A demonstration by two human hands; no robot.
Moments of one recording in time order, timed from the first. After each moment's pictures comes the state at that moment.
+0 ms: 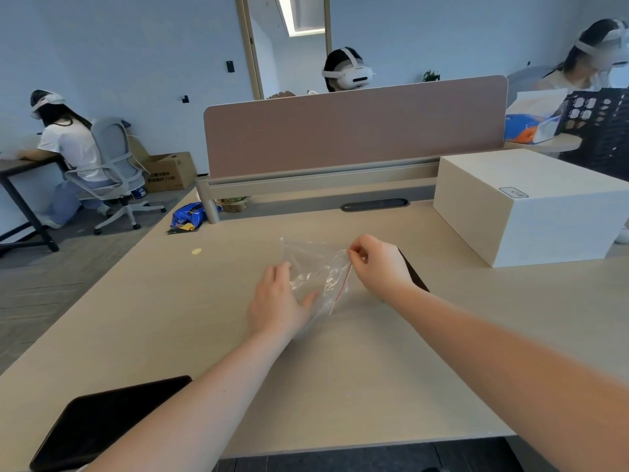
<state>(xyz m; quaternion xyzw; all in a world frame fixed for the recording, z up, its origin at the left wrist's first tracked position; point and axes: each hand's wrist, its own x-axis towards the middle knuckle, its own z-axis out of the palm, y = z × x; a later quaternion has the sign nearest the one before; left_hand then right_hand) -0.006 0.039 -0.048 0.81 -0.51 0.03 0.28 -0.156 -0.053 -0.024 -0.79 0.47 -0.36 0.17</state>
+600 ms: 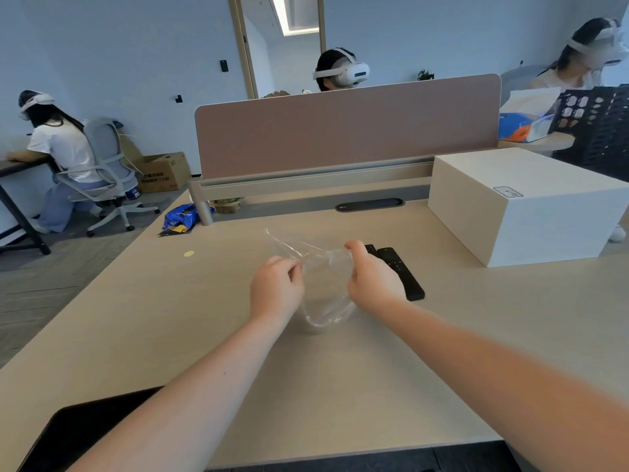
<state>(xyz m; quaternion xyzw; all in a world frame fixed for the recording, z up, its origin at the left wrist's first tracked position) -0.003 0.013 -0.036 0.74 -0.55 0.06 0.39 -0.154 -0.049 -0.043 -0.81 0.50 -0.27 0.15</state>
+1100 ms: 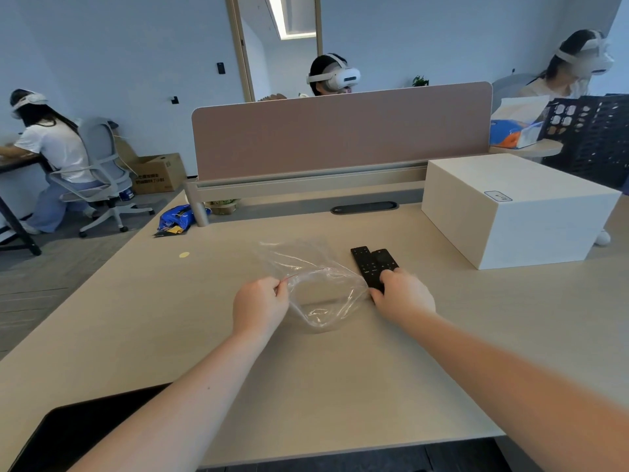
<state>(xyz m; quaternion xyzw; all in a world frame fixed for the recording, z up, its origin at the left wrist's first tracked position) 0.012 0.029 -0.052 0.78 -0.53 0.03 0.33 -0.200 -0.060 -0.066 -0.78 0.60 -0.16 0.07</state>
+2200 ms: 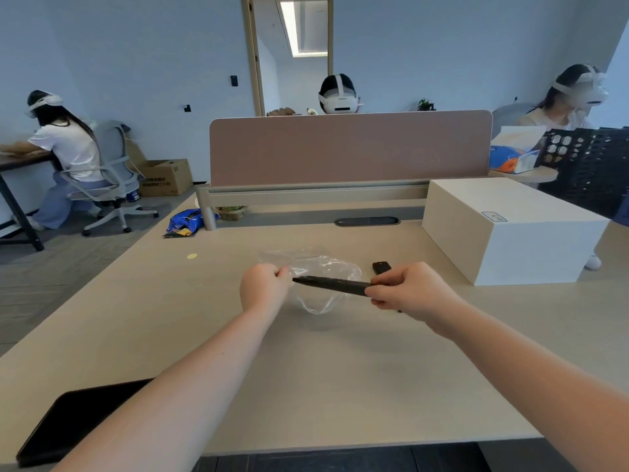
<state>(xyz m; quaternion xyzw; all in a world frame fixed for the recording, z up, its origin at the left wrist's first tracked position) 0.012 0.018 -0.022 0.81 -0.46 -0.03 0.36 -0.223 0.001 0.019 -0.71 0.52 -0.26 0.41</state>
